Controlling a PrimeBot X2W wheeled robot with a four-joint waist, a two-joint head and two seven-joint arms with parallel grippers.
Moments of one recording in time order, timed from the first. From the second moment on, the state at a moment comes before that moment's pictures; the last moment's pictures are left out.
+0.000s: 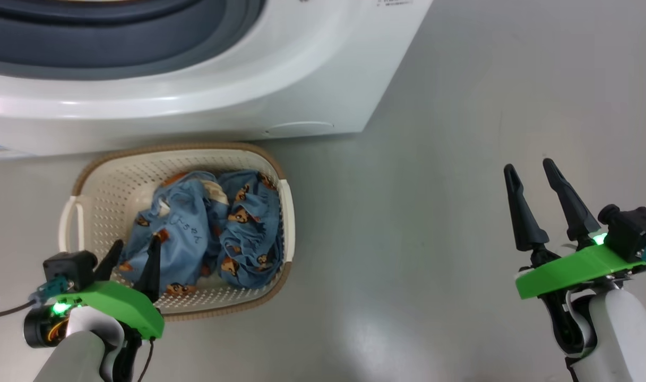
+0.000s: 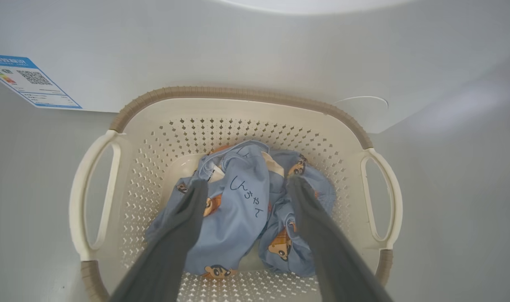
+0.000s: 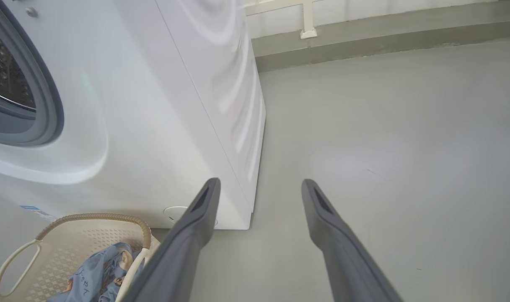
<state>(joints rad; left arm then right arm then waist) -0.48 0.24 -0.35 0.75 -0.62 -0.13 -0.26 -0.32 -0.20 0.11 0.27 0.42 0.13 -0.25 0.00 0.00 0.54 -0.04</state>
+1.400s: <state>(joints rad) -0.86 0.39 -0.75 1.10 -0.95 -0.13 -0.25 -0.46 -0.13 0.21 0.22 0.38 0.13 -0.25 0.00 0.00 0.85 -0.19</state>
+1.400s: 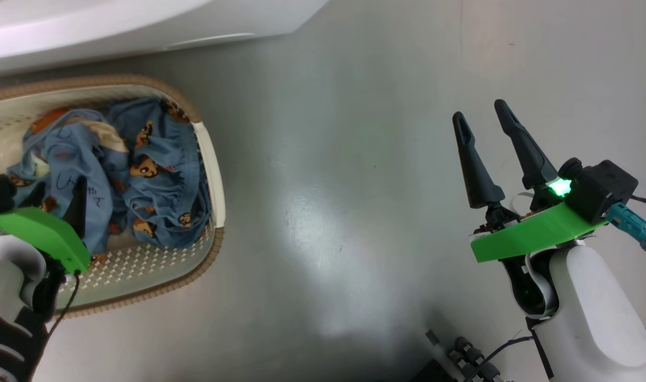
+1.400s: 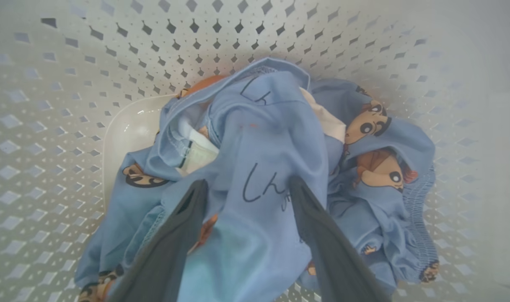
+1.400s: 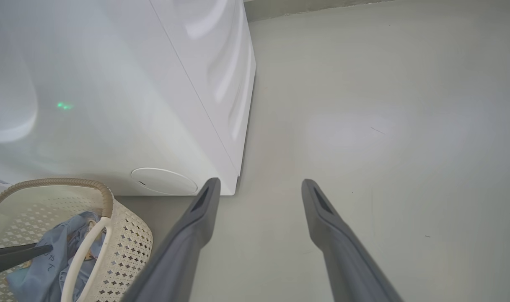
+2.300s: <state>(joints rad) -0.89 0.41 -0.93 1.06 -1.21 -0.13 -0.21 -0.47 -0.13 0.20 0.21 0.38 0.13 -0.25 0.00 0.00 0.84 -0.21</state>
